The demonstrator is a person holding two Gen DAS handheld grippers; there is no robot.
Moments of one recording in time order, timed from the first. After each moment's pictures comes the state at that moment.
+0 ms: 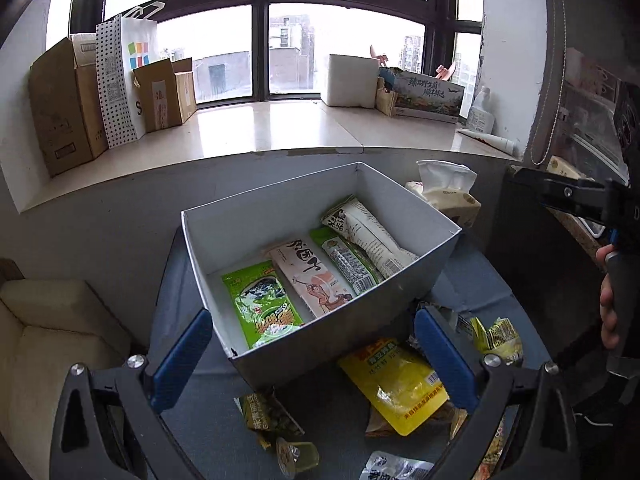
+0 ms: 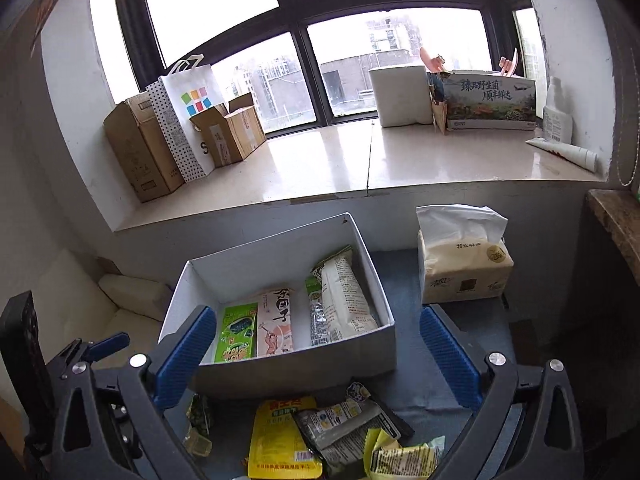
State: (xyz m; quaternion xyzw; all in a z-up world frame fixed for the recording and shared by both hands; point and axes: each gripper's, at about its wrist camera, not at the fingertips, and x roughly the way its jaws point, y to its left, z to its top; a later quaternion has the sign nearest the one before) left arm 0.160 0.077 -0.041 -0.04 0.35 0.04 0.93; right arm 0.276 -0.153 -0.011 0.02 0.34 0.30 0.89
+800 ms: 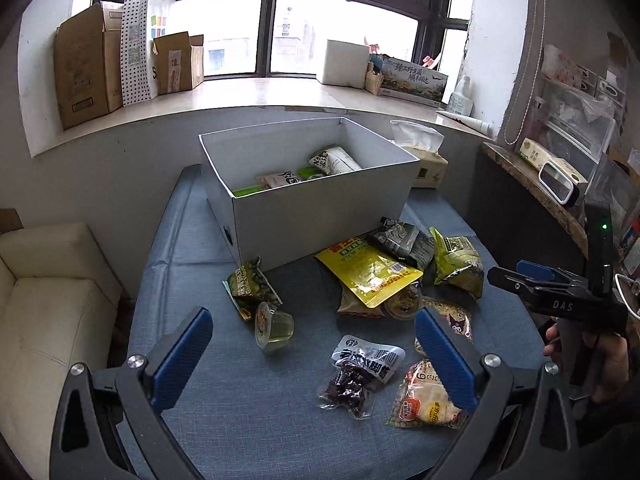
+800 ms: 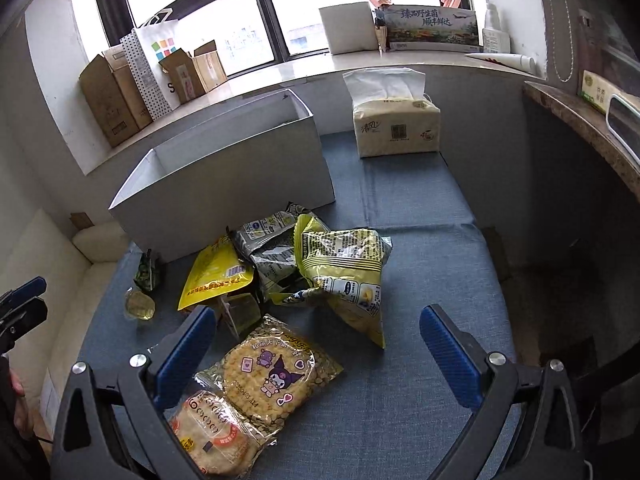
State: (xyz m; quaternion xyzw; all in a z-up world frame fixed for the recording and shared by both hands) left arm 0.044 0.056 -0.073 -0.08 0.37 0.03 0.93; right arm 0.181 -0.230 -0.126 0.01 0.41 0.24 0.88
